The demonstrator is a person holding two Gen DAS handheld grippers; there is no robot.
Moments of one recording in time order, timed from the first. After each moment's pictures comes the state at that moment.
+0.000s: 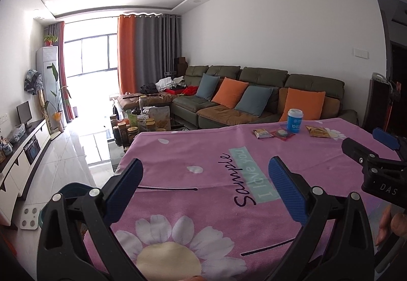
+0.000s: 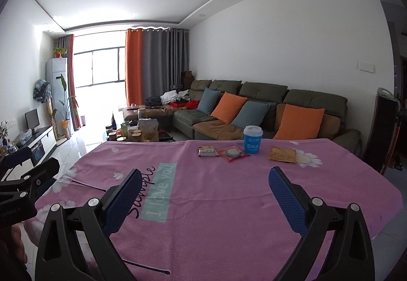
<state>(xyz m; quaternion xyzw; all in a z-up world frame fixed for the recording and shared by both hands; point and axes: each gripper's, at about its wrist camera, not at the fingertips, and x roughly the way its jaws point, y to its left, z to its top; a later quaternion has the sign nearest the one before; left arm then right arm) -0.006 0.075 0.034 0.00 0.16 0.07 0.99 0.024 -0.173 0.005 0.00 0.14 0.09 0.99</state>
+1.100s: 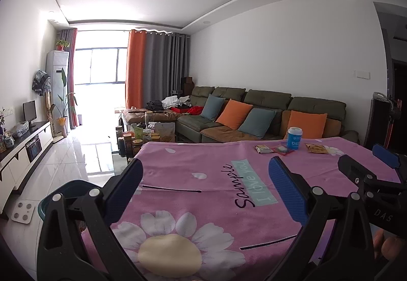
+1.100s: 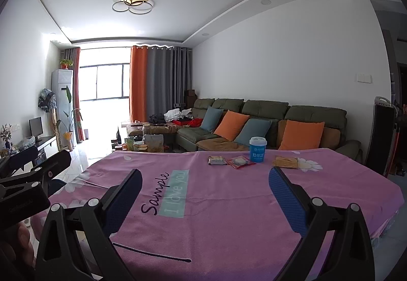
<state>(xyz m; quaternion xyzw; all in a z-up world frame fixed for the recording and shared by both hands) -0.049 0.077 0.021 -0.02 0.09 0.08 0.99 -0.021 -0.158 -0.004 0.00 0.09 0.10 0.99</state>
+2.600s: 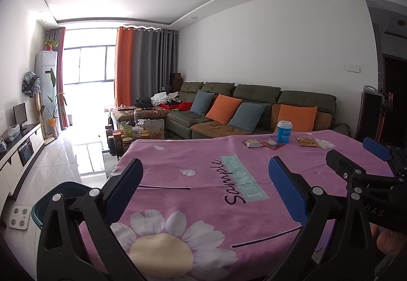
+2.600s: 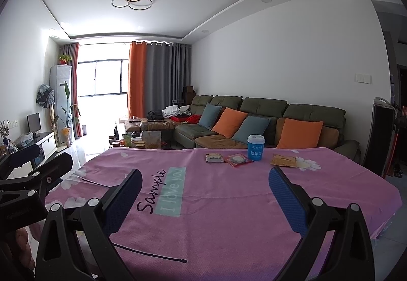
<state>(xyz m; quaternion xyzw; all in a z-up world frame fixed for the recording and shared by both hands) -0.042 0.072 0.013 -0.02 0.10 0.05 0.99 -0.015 -0.156 -0.005 -0.01 0.10 0.10 0.99</state>
